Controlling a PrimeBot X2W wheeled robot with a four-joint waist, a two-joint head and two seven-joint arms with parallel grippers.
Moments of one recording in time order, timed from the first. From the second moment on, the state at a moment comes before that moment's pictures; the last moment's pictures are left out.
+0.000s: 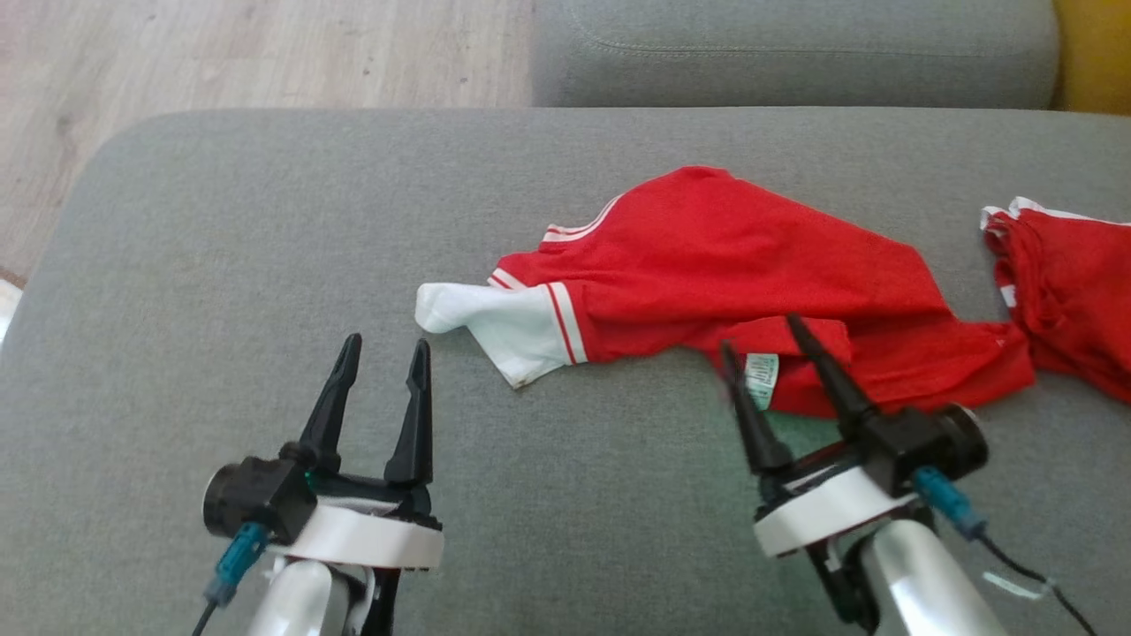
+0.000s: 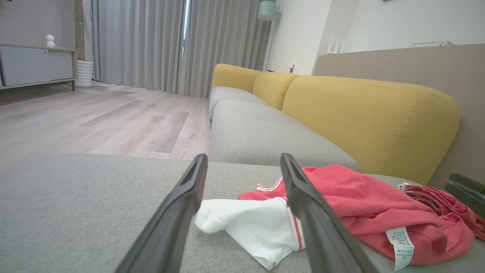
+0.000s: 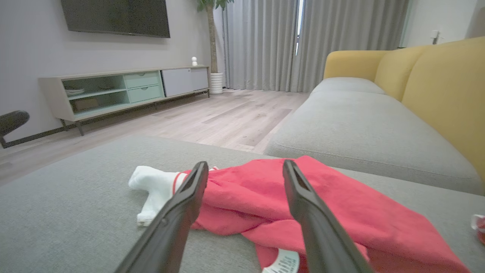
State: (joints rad) left arm -0.12 0.05 -0.23 0.21 -0.27 -0.12 -0.25; right arm -0.13 -0.06 0.28 0.26 0.05 0.12 -0.25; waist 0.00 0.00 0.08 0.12
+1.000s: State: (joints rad) left arm -0.21 0.05 -0.36 0.22 -0.36 -0.10 -0.25; right arm -0.64 -0.19 0.78 0.87 0.10 0.12 -0.15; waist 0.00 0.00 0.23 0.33
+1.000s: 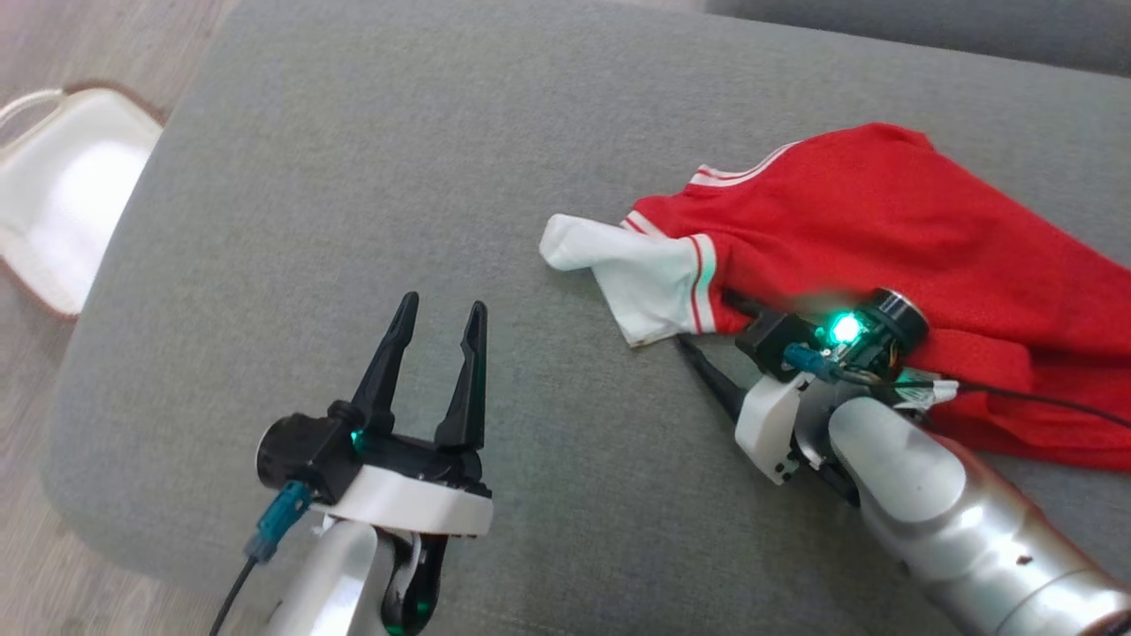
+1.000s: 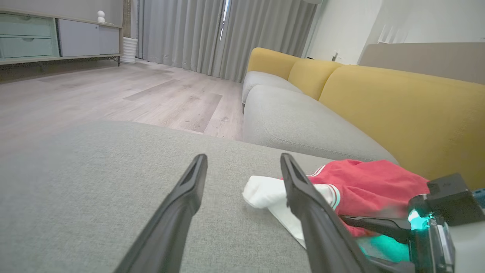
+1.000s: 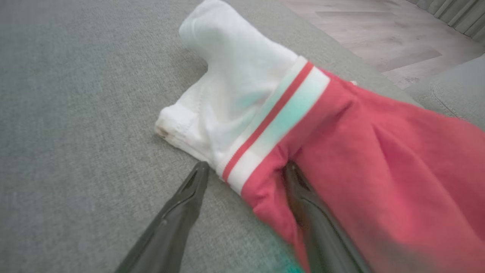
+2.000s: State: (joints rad) left arm -0.15 0.05 -0.32 0.22 -0.35 -0.09 -0.25; right arm -0.71 -0.25 0.77 0.39 0.57 0.12 -0.22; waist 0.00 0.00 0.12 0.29
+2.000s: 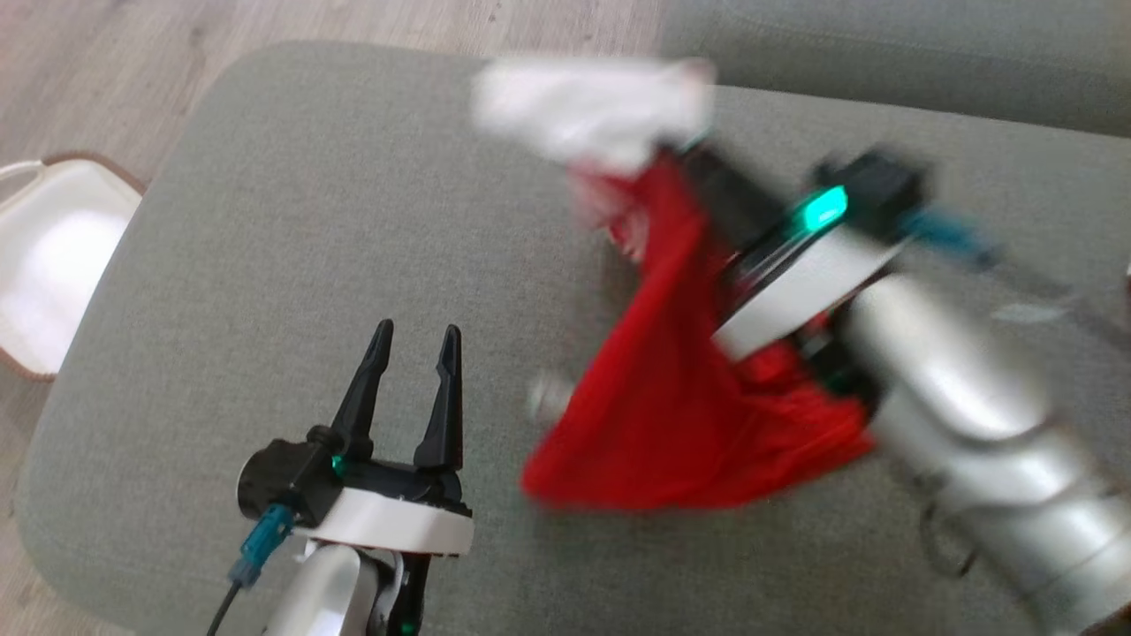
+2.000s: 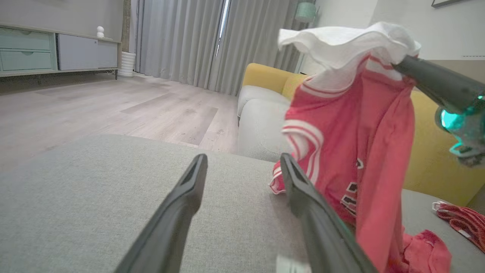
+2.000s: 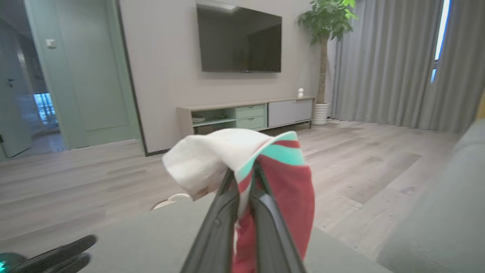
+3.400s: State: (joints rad) left arm -0.12 0.05 -0.27 0.20 -0.33 -0.09 -0.25; right arm -0.37 -0.07 0.25 0.45 0.18 0.12 -0.25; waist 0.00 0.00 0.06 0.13
